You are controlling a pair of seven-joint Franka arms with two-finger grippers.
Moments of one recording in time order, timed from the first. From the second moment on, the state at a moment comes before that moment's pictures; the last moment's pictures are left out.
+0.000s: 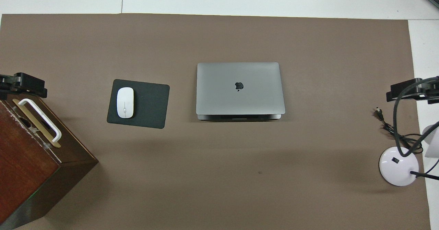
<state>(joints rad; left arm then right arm) 0.02 0.01 -0.05 -1.56 0.02 1.54 -0.02 -0.03 -0.03 0.00 -1.56 0.01 1.52 0.04</state>
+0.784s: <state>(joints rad) 0.02 0.00 -0.06 -1.59 0.01 1.53 -0.11 -0.03 -0.03 0.00 -1.56 0.01 1.52 0.04</state>
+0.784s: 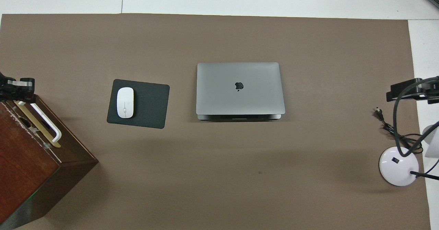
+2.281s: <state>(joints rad) 0.03 -0.19 -0.05 -2.01 -0.36 1.78 -0.84 -0.02 -0.03 0.01 -1.56 0.01 1.50 0.03</state>
